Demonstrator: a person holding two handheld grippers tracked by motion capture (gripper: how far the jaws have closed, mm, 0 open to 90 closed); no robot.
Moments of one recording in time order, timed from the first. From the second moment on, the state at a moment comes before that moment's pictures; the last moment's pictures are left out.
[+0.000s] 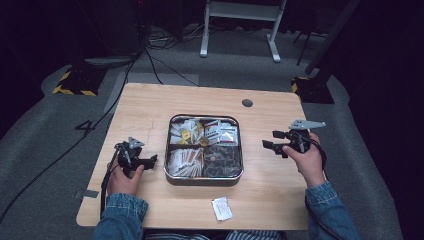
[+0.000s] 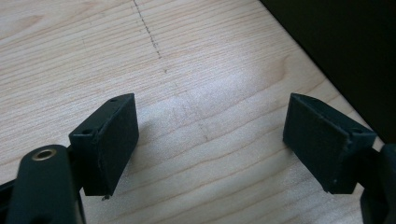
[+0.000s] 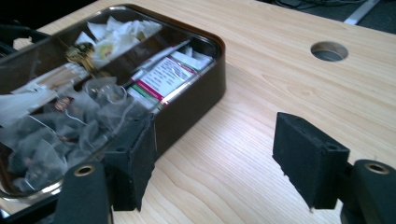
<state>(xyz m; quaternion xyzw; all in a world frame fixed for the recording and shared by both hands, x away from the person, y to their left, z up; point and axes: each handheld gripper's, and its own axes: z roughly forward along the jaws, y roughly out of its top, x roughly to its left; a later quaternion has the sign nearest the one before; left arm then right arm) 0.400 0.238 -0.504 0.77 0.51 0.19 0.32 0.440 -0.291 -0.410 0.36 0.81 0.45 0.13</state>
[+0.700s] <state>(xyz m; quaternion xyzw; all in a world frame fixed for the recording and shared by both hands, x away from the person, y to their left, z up) 0.401 0.238 -0.505 0.77 0.52 0.19 0.32 0.435 -0.332 -0.456 0.40 0.81 0.41 0.14</state>
